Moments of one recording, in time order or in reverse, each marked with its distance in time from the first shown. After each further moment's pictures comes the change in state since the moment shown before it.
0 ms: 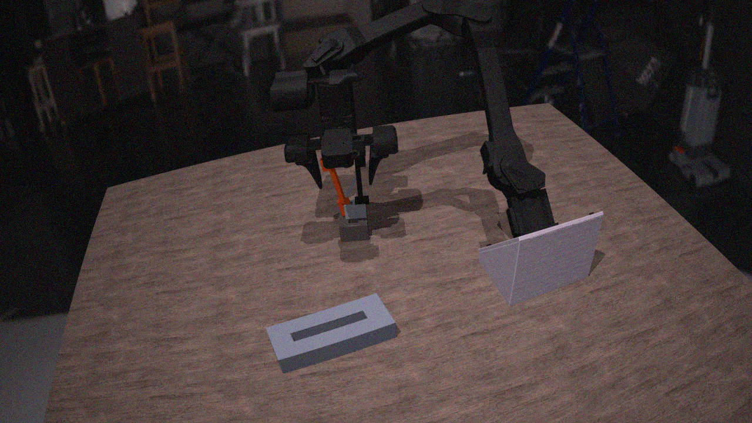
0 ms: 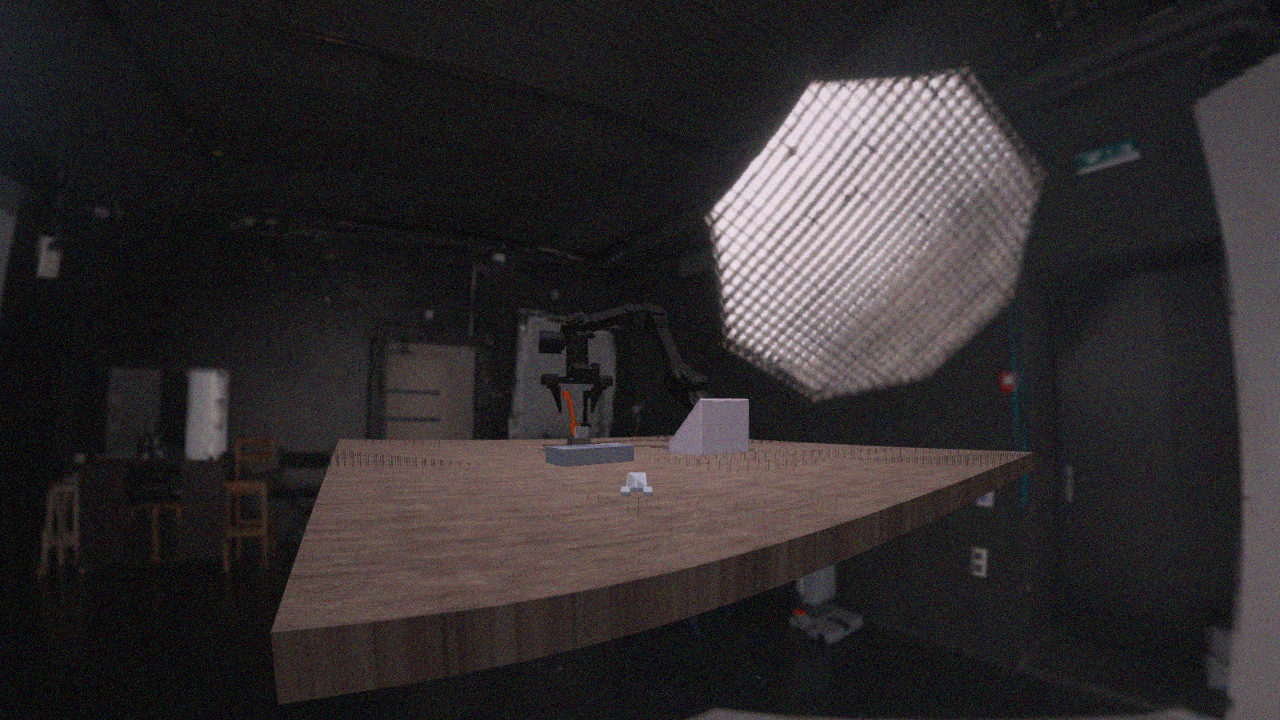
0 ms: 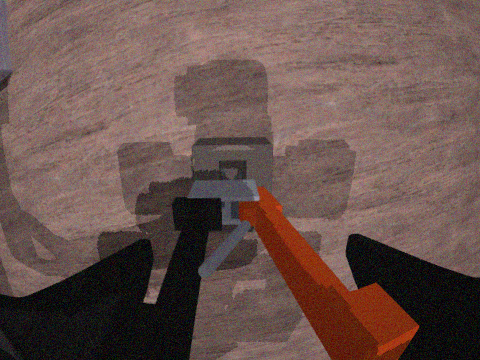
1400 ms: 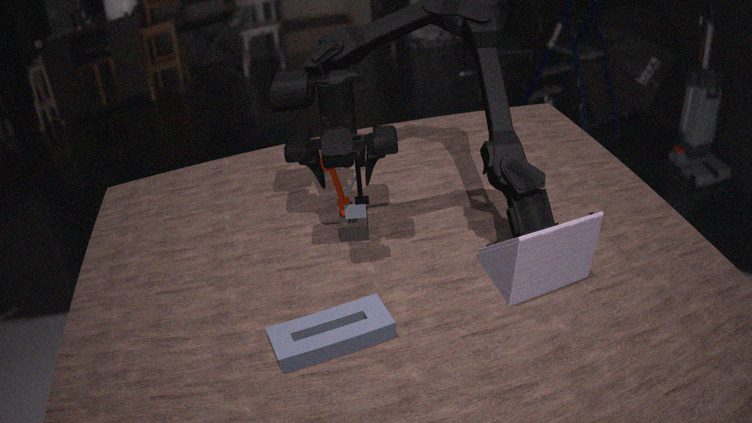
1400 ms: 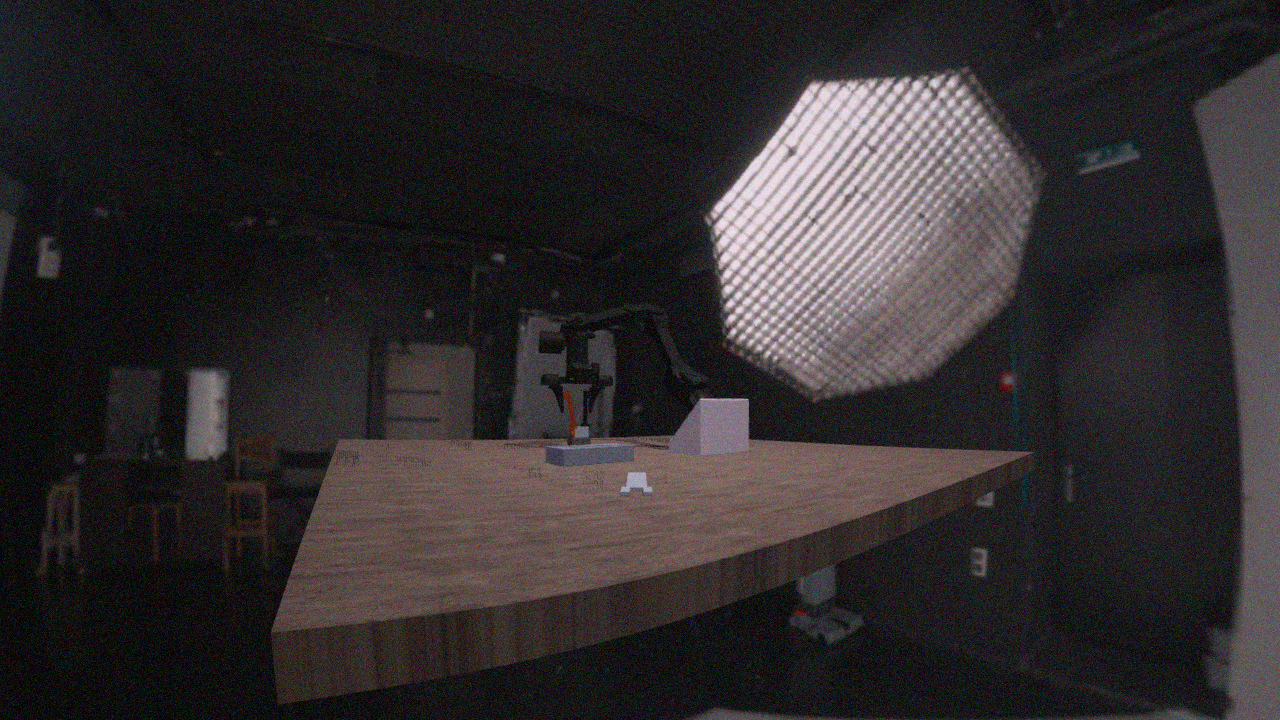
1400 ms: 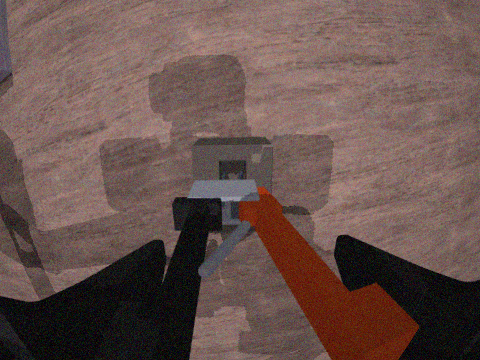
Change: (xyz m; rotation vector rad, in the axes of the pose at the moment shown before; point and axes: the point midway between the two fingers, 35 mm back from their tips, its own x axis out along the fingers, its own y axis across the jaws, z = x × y) arm 0.000 0.000 0.000 0.000 0.000 0.000
